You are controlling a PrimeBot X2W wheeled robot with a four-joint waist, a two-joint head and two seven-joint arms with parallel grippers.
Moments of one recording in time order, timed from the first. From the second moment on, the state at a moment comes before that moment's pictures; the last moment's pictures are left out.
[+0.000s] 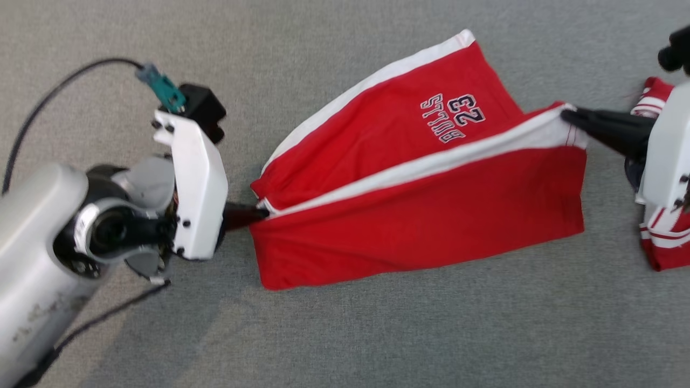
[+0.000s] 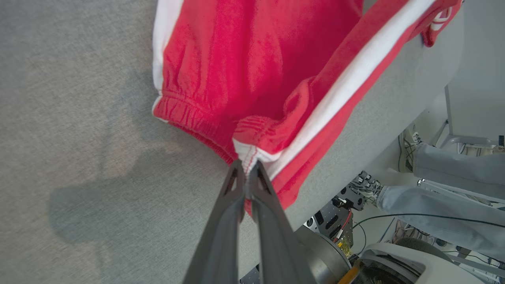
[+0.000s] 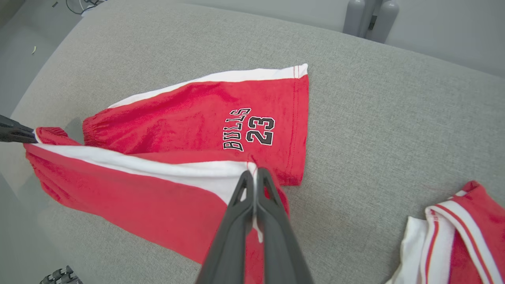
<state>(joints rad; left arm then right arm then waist) -0.83 0.63 -0.75 -0.06 -1.30 0.15 1.09 -0.70 -0.62 0.33 -0.05 0.94 0.13 0.88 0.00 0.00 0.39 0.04</state>
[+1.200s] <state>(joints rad) -1.17 0.40 -0.74 0.31 -1.27 0.10 1.10 -1.26 -0.59 0.71 0.51 1.03 0.13 0.56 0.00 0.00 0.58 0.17</state>
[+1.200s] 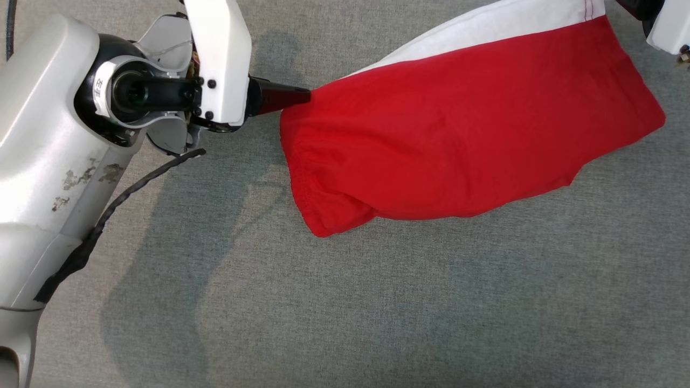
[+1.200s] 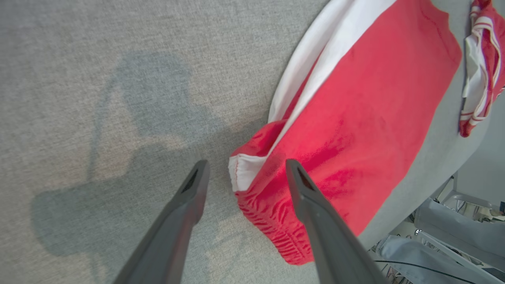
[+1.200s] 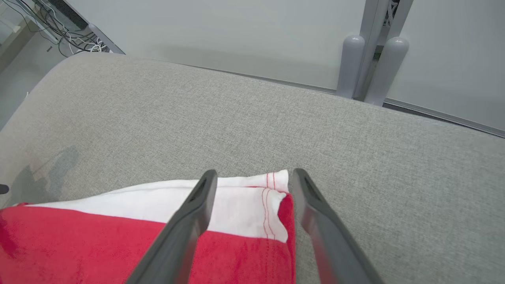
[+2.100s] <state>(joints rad) -0.64 0.50 -0.58 0.05 -1.00 0.11 0.17 -0.97 -0.58 0.81 0.72 1.12 0.13 -0.04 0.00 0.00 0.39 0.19</state>
